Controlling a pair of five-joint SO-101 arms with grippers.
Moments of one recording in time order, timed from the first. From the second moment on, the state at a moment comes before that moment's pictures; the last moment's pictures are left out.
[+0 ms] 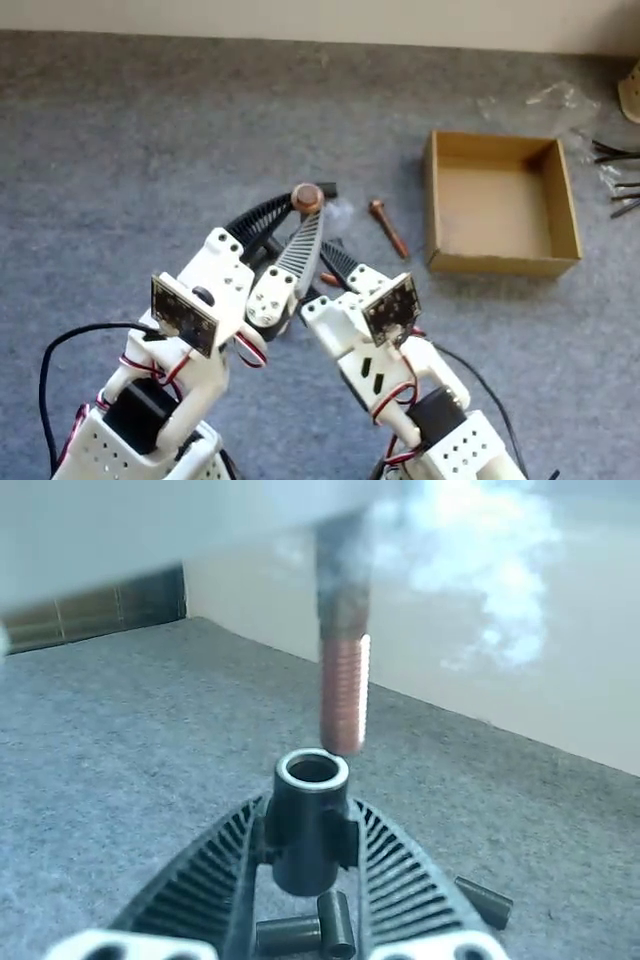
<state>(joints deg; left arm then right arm) 31.5 -86.5 66.7 20.4 1.3 -41.9 -88.5 88.8 8.4 4.3</state>
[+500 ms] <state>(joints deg) 29.4 -86.5 66.7 21.0 1.5 -41.1 -88.5 88.8 8.4 4.4</state>
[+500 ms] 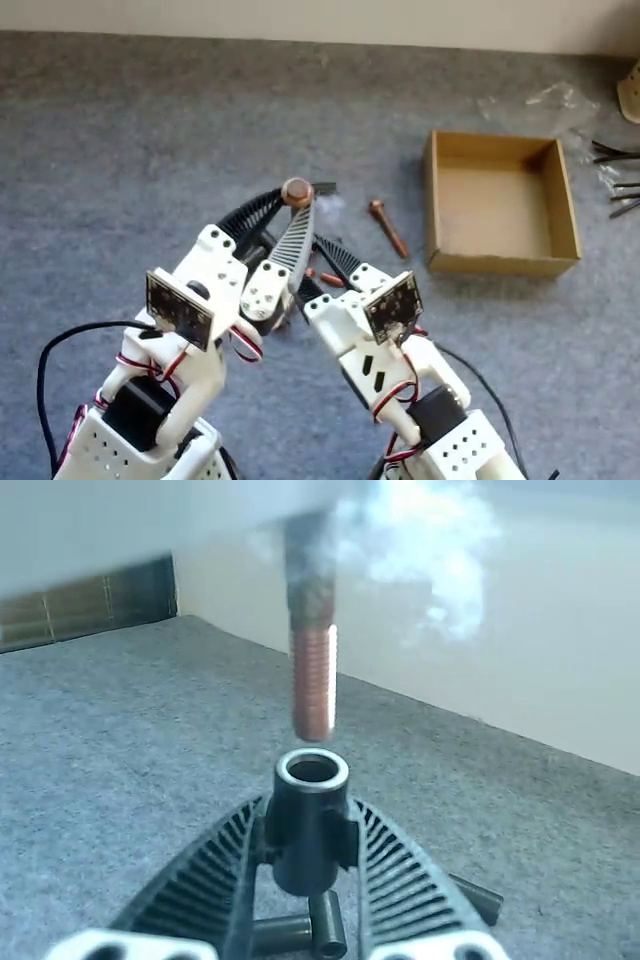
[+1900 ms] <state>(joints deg) 24.6 -87.3 73.5 25.8 10.0 -41.1 -88.4 88.9 8.5 9.5</state>
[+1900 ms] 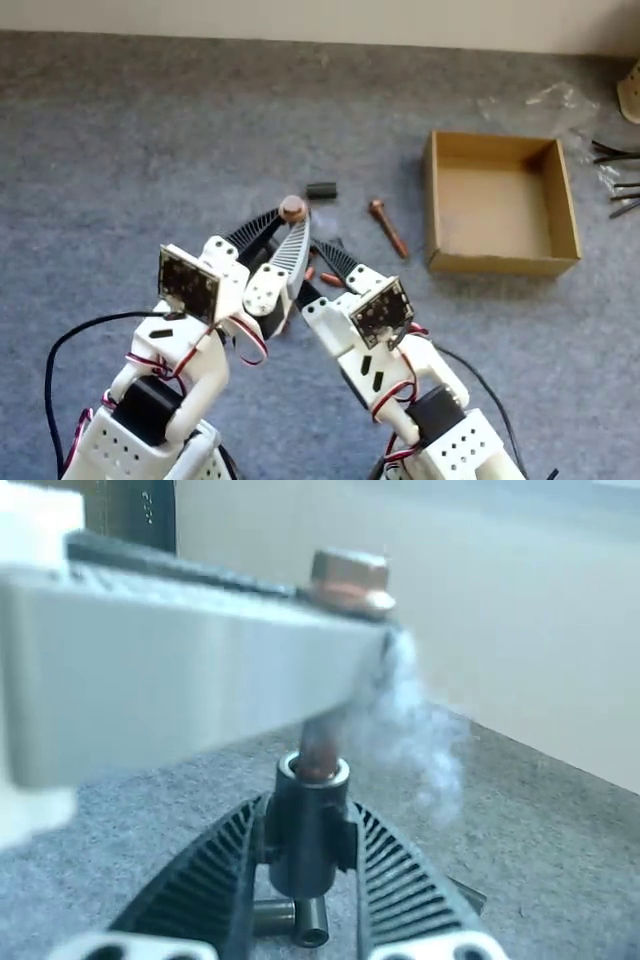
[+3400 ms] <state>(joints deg) 23.0 -86.9 75.3 29.1 9.8 -38.6 -88.4 88.8 8.5 9.6</state>
